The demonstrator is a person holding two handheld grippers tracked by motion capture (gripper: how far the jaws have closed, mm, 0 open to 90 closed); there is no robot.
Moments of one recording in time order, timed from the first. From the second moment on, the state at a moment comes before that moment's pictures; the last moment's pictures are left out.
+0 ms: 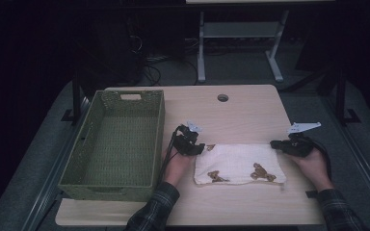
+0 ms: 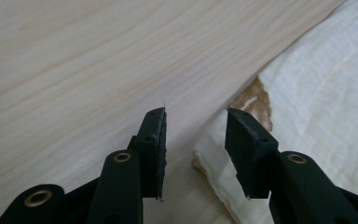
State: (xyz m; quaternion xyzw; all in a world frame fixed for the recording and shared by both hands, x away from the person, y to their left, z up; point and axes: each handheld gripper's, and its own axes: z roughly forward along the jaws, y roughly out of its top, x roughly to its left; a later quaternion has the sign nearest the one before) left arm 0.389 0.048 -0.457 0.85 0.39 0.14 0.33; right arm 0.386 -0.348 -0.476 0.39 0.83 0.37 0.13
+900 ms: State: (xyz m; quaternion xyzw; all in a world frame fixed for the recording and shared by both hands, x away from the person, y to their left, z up) left arm 0.382 0.049 -0.434 0.82 0.38 0.15 0.39; right arm 0.390 -0.365 -0.451 0.40 0.80 0.42 0.15
